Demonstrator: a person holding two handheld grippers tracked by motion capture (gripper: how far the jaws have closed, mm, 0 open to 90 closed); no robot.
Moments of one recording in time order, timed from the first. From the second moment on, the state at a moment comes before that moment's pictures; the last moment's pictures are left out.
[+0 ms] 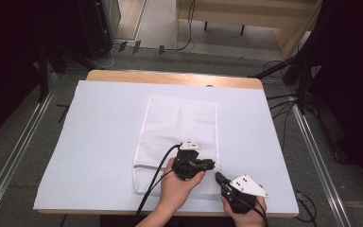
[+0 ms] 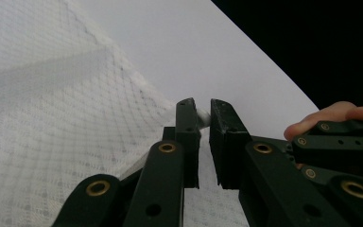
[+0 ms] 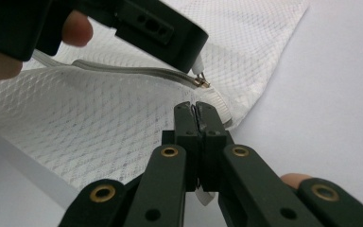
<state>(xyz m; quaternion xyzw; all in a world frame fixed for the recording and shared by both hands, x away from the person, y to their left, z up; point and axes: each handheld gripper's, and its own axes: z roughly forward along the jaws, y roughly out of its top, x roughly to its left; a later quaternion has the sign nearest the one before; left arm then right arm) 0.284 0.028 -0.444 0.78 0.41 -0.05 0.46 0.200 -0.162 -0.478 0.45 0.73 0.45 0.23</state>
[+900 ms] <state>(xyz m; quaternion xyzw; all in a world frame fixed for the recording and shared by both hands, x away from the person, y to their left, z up) 0.287 0.044 -0.455 0.77 0.42 -0.06 0.47 0.200 -0.161 -0.476 0.45 0.74 0.45 0.23</state>
